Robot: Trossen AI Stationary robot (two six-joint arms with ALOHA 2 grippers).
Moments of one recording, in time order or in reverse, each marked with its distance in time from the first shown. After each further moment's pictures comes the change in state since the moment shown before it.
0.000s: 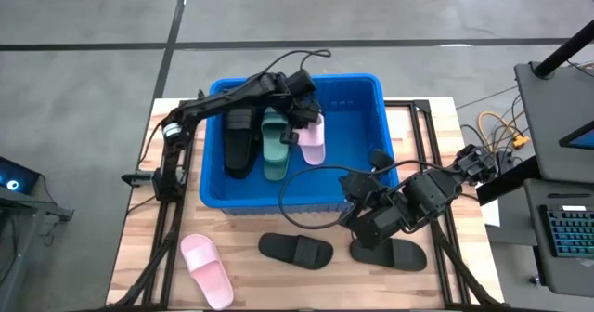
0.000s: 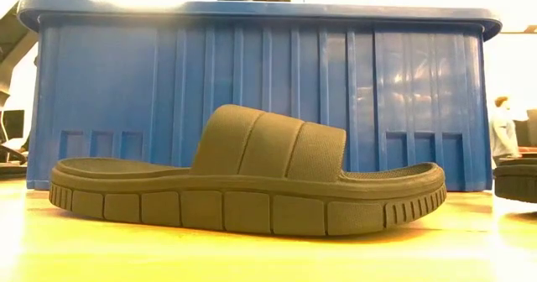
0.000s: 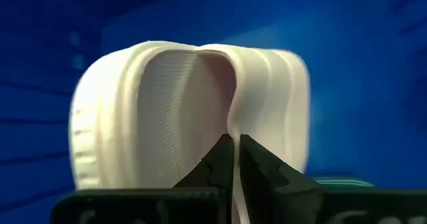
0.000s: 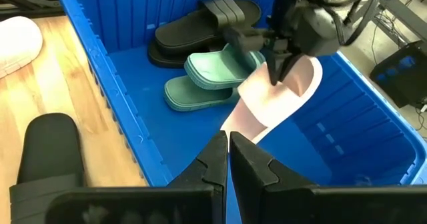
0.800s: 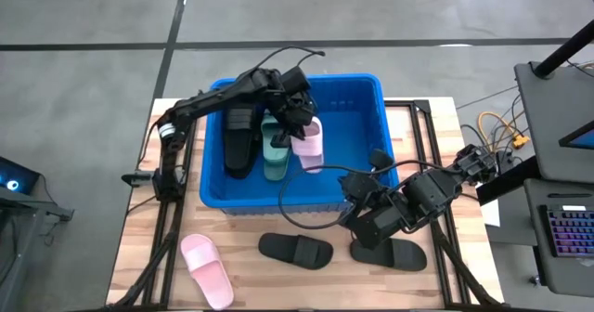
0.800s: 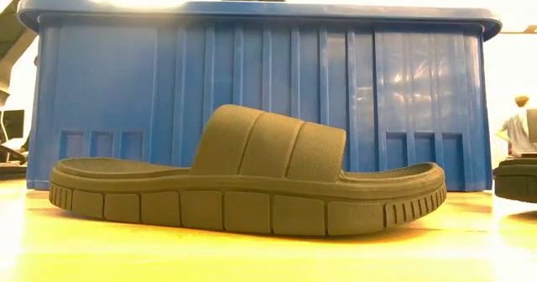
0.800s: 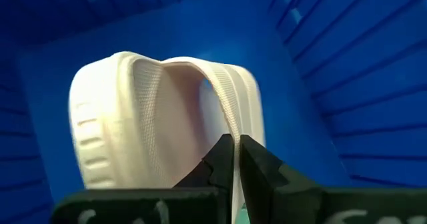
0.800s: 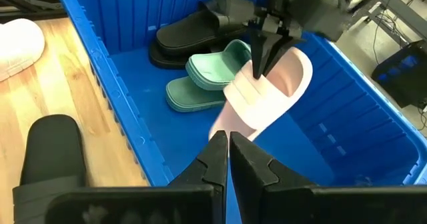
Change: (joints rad) left arm 0.010 -0.037 0.032 -0.127 0.263 0.006; right arm 0.000 0.000 0.000 0.008 0.000 0.000
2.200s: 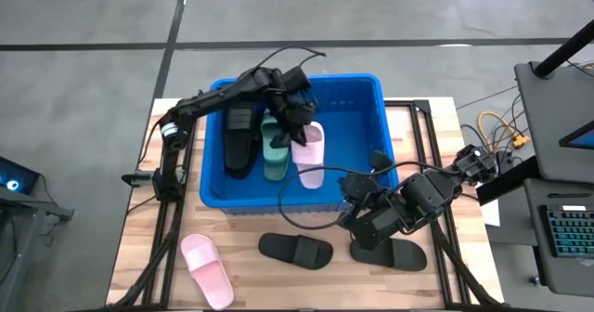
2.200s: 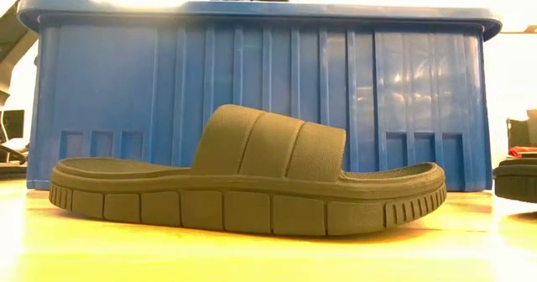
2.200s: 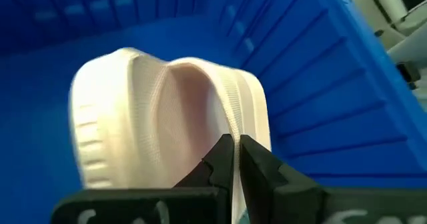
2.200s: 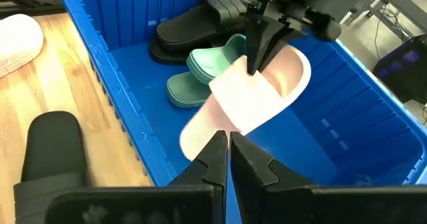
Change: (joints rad) left arm 0.007 0.015 0.026 -0.035 0.184 -0.036; right arm 0.000 0.000 -0.018 0.001 -0.011 0.020
